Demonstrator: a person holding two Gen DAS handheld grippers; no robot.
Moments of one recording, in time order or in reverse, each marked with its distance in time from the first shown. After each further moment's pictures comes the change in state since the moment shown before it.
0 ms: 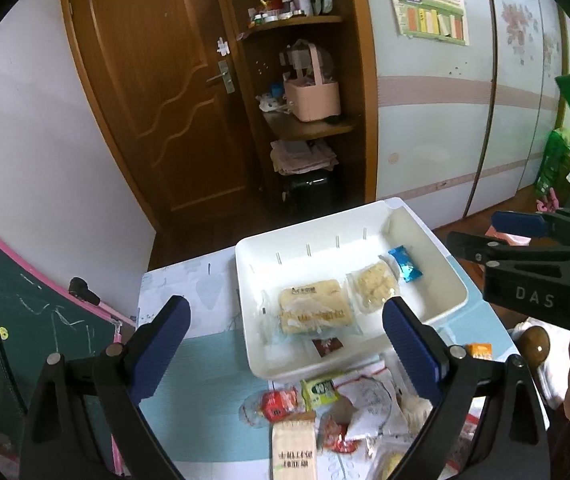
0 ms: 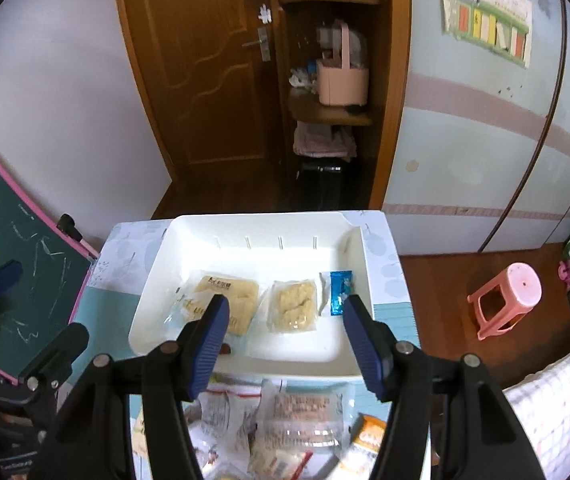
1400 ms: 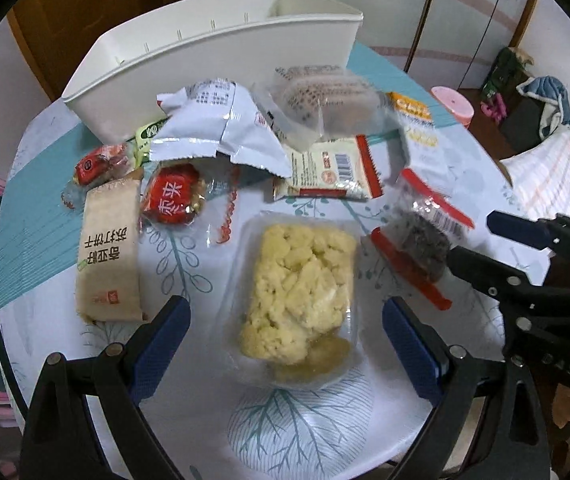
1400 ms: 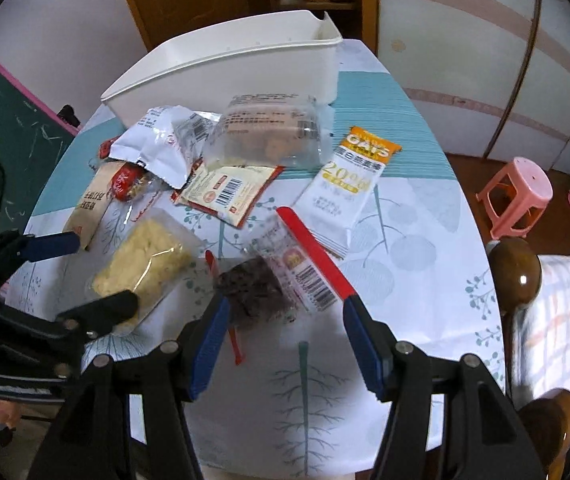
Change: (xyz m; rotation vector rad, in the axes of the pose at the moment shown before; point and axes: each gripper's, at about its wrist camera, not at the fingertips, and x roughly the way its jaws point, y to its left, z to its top) left arm 0.063 -0.122 -0.243 0.048 0.392 -0.250; right arm 0.023 -0.035 -0.282 0.019 0.211 0.042
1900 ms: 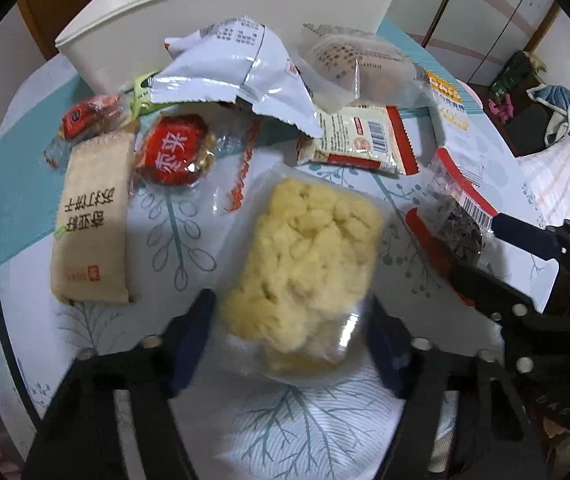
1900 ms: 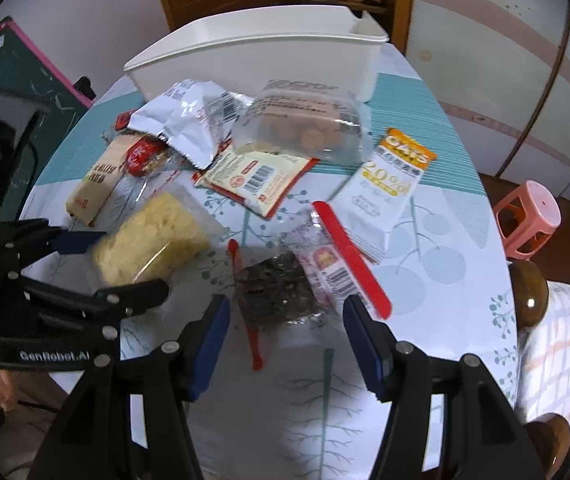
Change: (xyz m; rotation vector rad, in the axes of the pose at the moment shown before) left arm 0.032 0.018 -0.007 -0.068 0.085 -0.043; right arm 0.017 0.021 -0.001 -0.102 0.028 0.008
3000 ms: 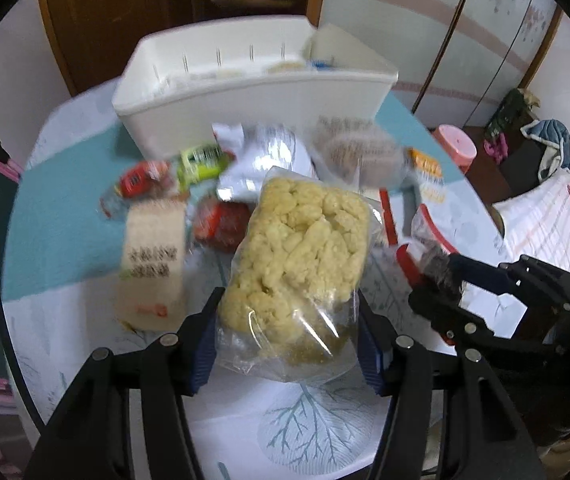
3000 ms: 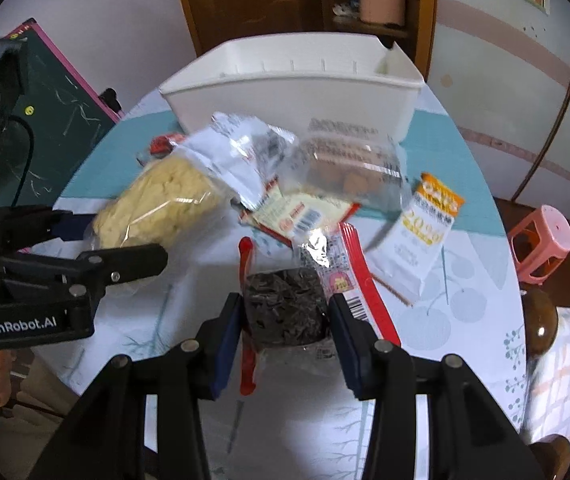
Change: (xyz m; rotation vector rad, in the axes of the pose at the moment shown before) left arm -0.085 0.016 0.013 -0.031 -0.178 0.011; right arm -0.025 0.024 0.019 -0.030 -0.106 0.070
